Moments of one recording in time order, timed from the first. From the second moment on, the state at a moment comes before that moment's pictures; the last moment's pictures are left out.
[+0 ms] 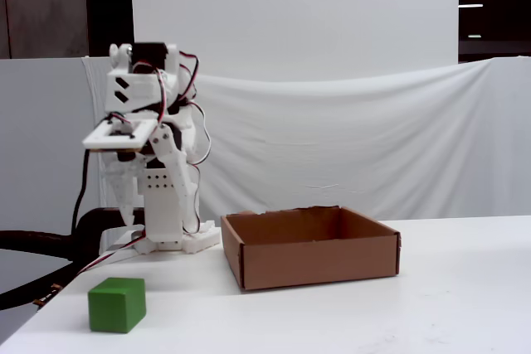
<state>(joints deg) 0.8 147.2 140.4 69.1 -53.0</state>
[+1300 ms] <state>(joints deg) 6.6 108.1 129.4 42.1 -54.1</state>
